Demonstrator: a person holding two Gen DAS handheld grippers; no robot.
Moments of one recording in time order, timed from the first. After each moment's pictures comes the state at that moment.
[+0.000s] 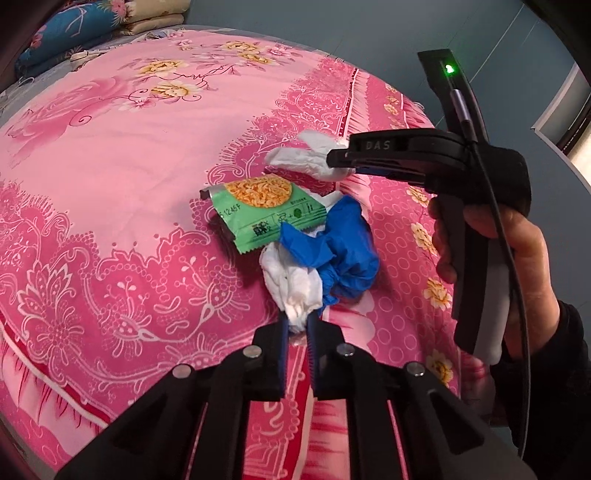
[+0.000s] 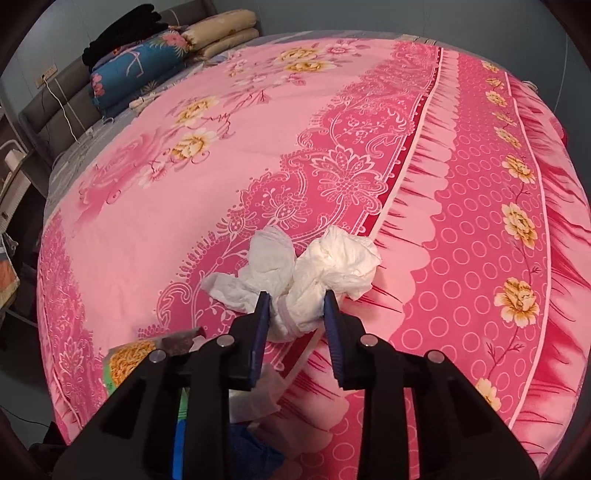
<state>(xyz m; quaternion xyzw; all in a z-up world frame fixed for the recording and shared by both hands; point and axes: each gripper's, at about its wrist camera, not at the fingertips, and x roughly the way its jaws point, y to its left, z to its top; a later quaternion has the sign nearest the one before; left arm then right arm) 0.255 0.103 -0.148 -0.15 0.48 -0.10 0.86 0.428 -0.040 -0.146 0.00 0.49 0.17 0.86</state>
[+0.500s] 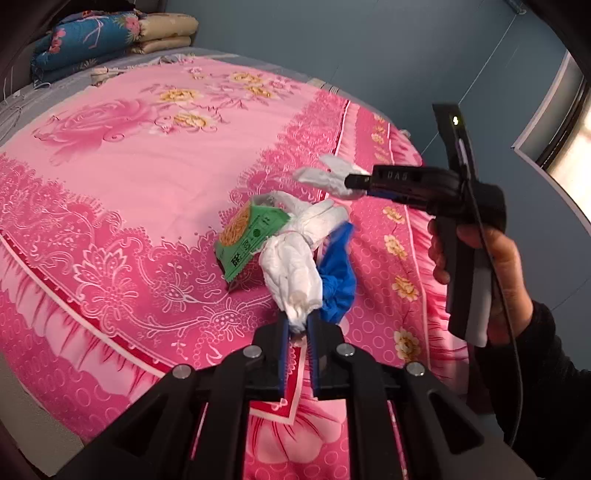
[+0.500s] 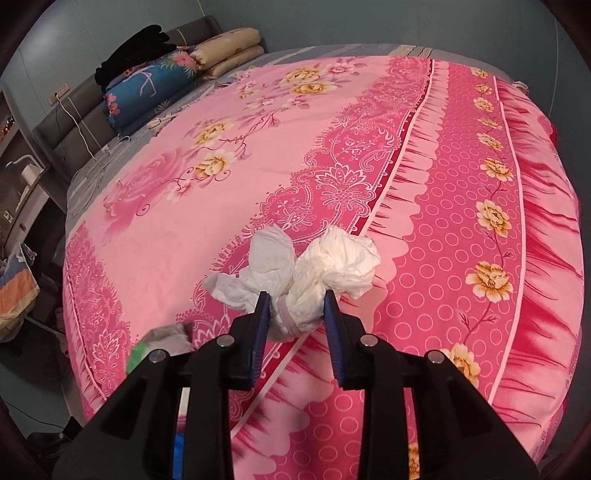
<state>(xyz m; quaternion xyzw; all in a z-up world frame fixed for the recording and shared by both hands) 0.186 0.130 -0.099 -0.16 0.43 -0.10 0.88 0.390 -0.066 -0.107 0.03 0.47 0.19 0.86</state>
